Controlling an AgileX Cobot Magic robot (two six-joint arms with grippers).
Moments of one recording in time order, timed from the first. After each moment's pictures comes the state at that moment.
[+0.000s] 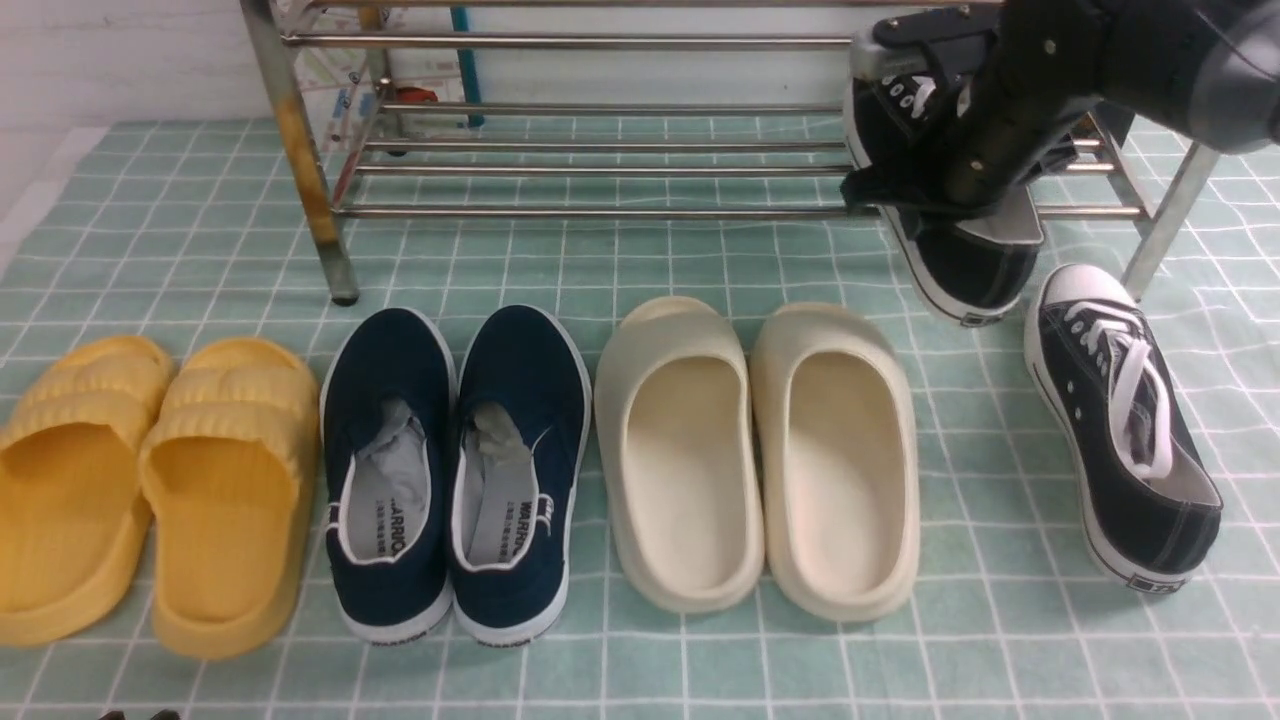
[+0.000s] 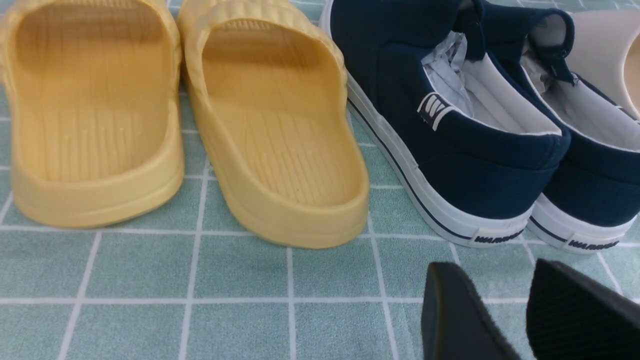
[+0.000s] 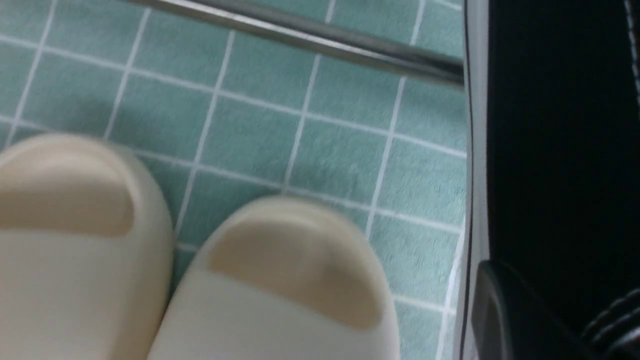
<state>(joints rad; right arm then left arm) 0.29 2.11 -1.91 -0.06 0.86 0.15 -0.17 -0.01 0.03 -0.02 0.40 -0.19</state>
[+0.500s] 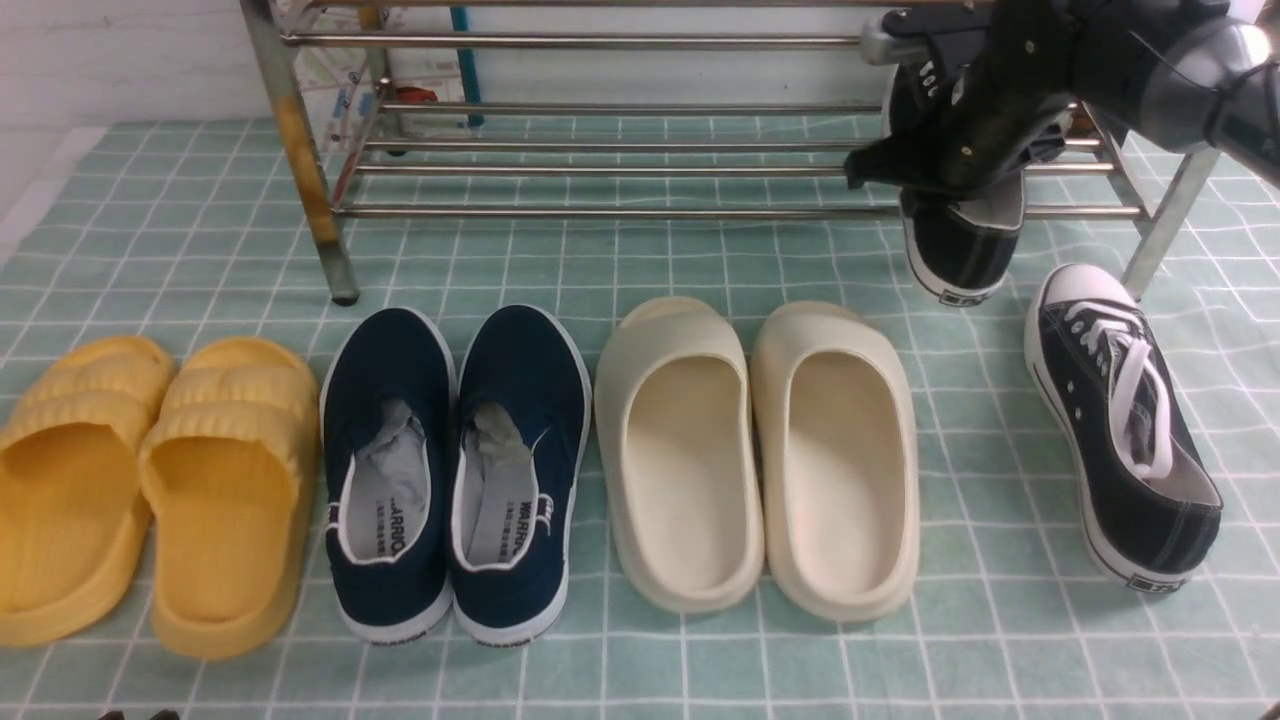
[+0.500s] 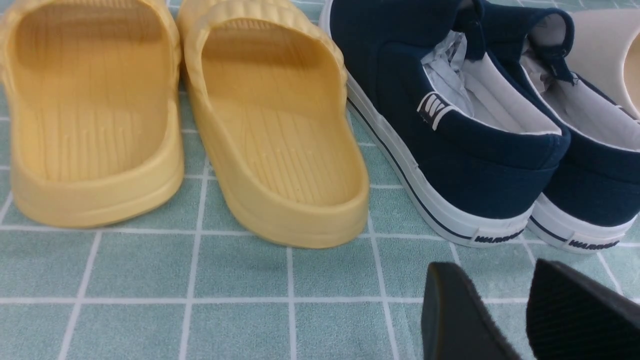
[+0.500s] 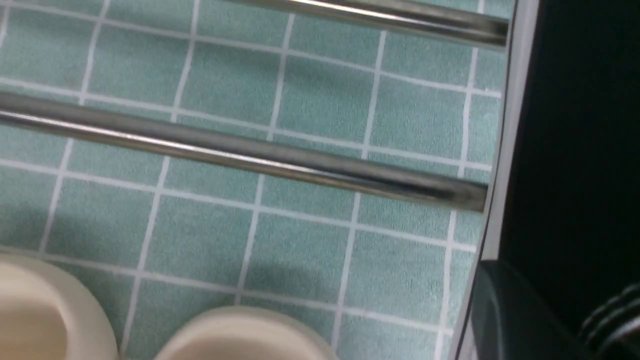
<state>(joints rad) 0.25 2.24 -2.07 -0.05 0.84 0.15 -0.17 -0.01 0.03 -0.02 0.40 -0.19</state>
